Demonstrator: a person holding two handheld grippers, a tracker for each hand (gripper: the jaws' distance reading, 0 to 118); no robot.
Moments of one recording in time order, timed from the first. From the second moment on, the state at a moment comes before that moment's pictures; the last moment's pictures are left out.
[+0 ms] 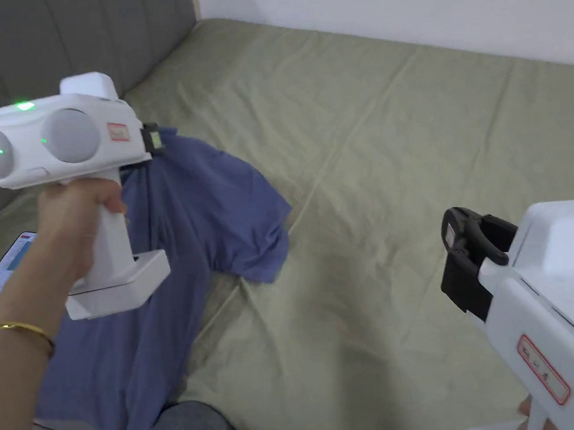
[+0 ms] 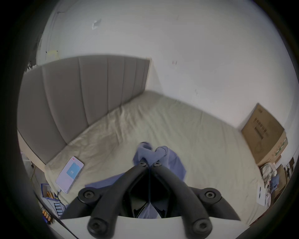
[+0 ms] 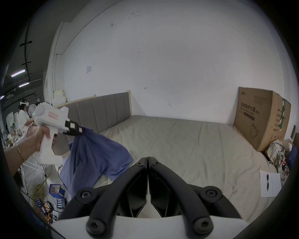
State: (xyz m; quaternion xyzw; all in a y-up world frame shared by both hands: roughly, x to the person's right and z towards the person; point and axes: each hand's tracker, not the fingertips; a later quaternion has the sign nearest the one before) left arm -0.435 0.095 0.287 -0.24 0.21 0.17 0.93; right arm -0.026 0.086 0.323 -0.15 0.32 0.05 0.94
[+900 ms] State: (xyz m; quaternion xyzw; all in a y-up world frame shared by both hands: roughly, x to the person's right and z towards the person) left arm -0.194 0.409 0.250 -0.05 -0.03 0.09 0.99; right arm 0.129 0.149 0.409 -0.05 0.13 -0.01 0.99
